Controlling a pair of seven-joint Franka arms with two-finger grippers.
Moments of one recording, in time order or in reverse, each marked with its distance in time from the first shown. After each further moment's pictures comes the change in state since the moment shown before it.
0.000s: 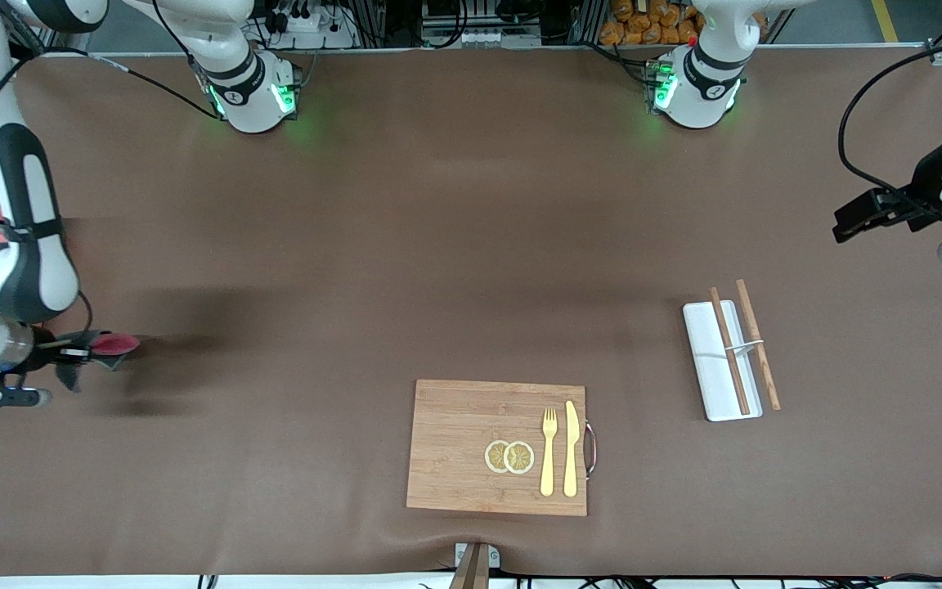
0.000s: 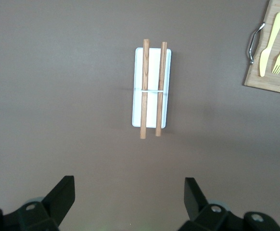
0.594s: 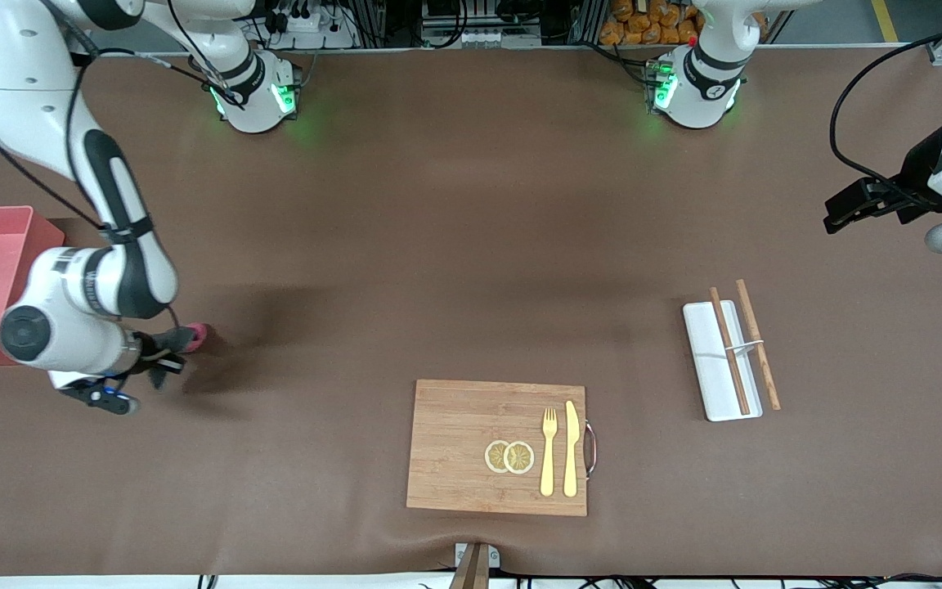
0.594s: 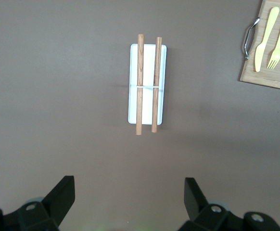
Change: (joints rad) left arm -0.007 -0.018 0.001 -0.030 -0.014 0.011 0.002; right arm 0.212 -0.012 0.020 -0.094 0.031 0.049 0.534
